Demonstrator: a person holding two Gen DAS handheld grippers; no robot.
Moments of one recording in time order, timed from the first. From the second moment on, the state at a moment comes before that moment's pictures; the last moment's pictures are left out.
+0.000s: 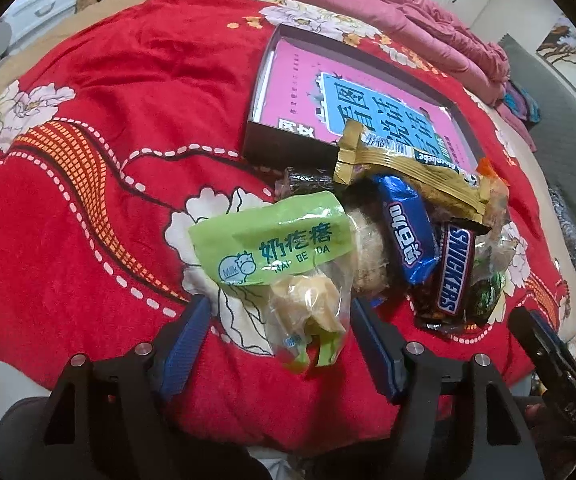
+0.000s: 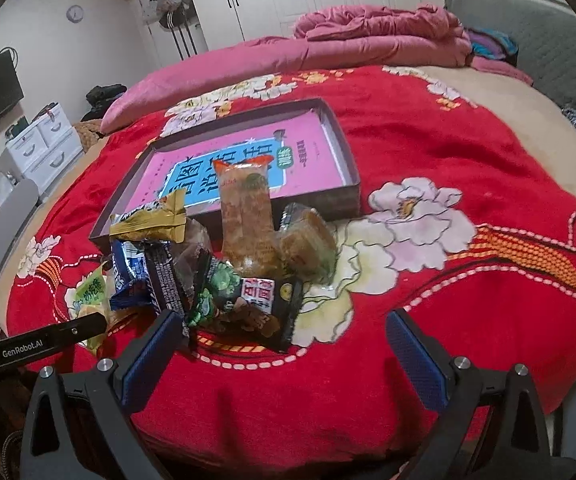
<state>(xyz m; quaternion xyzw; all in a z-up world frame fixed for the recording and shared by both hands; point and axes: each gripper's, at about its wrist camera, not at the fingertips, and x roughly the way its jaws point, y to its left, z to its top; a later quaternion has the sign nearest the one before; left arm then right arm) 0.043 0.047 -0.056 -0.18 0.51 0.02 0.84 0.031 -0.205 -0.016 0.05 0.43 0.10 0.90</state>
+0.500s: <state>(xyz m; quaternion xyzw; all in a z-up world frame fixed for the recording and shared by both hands) 0.048 0.046 -0.058 -0.17 0.51 0.02 0.84 0.053 -0.190 -0.036 0.07 0.47 0.10 0.88</state>
